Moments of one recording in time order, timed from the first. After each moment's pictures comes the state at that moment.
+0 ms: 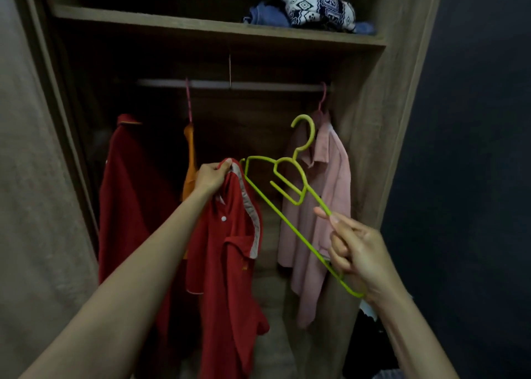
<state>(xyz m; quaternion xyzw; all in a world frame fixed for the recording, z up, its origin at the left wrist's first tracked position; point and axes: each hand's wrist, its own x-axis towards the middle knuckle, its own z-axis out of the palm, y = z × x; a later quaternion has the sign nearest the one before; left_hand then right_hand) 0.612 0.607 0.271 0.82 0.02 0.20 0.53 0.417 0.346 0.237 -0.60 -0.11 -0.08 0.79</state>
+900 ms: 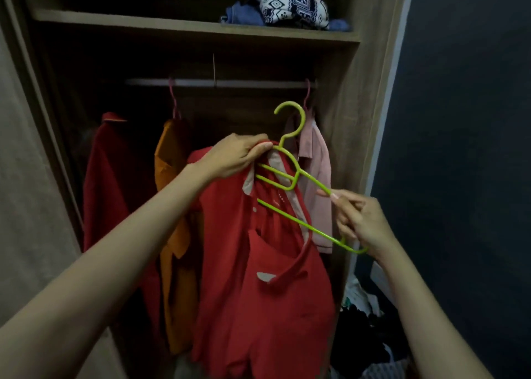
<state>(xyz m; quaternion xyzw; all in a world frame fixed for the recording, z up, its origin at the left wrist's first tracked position) 0.546 0.533 0.338 0.89 -0.34 0.28 0.10 0.460 0.268 0.244 -0.70 -0.17 -0.15 0.68</state>
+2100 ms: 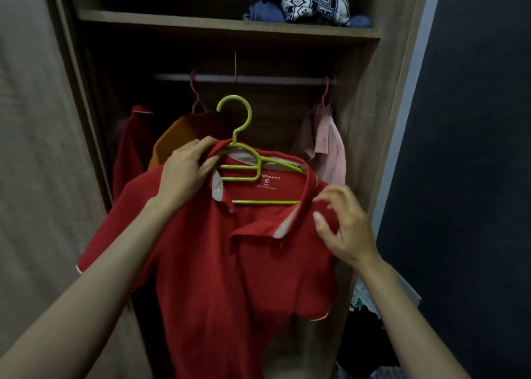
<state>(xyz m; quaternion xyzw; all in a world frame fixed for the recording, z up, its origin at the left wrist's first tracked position) 0.489 0.620 0.286 0.86 -0.17 0.45 0.19 0.452 0.301 0.216 -0.80 -0.29 -0.44 0.28</state>
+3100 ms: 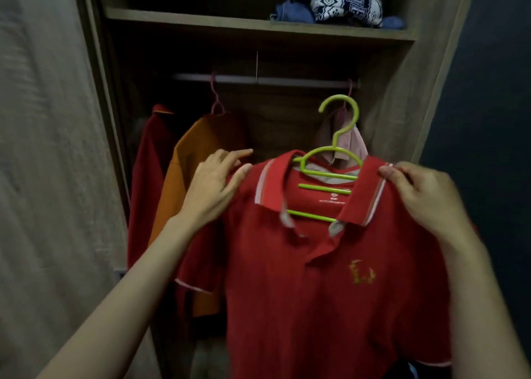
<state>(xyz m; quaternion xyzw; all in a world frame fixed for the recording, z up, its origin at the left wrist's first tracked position) 0.472 0.608 0.272 0.86 -0.19 0.42 0.23 0.456 0.258 0.300 -0.88 -0.14 -0.39 0.24</state>
